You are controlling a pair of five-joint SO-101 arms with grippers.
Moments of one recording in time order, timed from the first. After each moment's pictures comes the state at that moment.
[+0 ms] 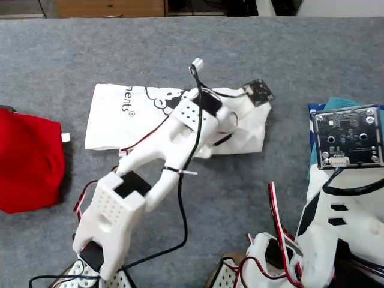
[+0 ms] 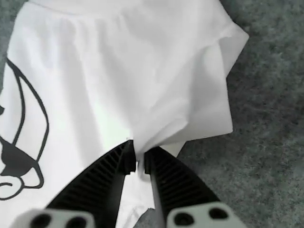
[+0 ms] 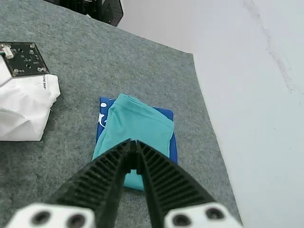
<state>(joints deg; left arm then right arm) 34.3 33.0 -28.0 72.0 -33.4 28.4 -53.0 -12.9 101.5 28.6</state>
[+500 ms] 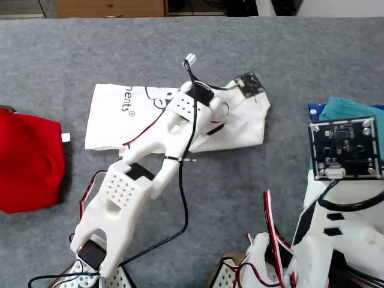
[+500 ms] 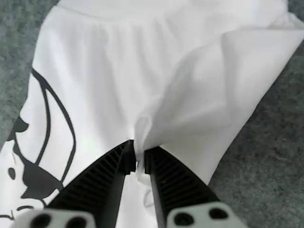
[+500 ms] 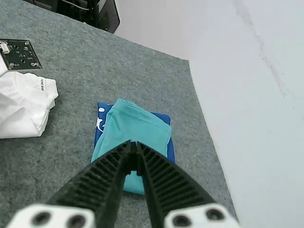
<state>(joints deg) 29.9 45.5 -41.4 72.0 -38.6 28.4 -55.3 -11.7 101.5 28.6</state>
